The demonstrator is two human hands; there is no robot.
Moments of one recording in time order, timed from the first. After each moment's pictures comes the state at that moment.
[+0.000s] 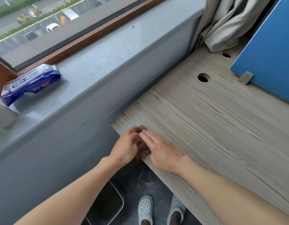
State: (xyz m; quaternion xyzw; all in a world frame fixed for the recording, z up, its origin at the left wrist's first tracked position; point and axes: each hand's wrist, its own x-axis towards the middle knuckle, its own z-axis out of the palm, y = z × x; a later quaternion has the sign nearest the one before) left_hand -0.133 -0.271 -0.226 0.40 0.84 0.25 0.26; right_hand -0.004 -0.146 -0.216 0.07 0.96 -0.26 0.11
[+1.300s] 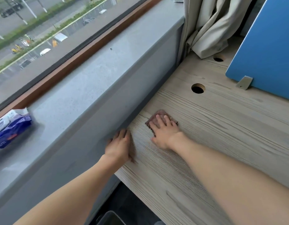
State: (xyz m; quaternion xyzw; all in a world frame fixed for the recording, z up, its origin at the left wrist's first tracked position) left_hand -0.225 -0.178 -0.237 0.44 0.87 -0.13 0.18; right_hand -0.106 -0.016 -0.239 0.24 0.92 -0.12 0.28
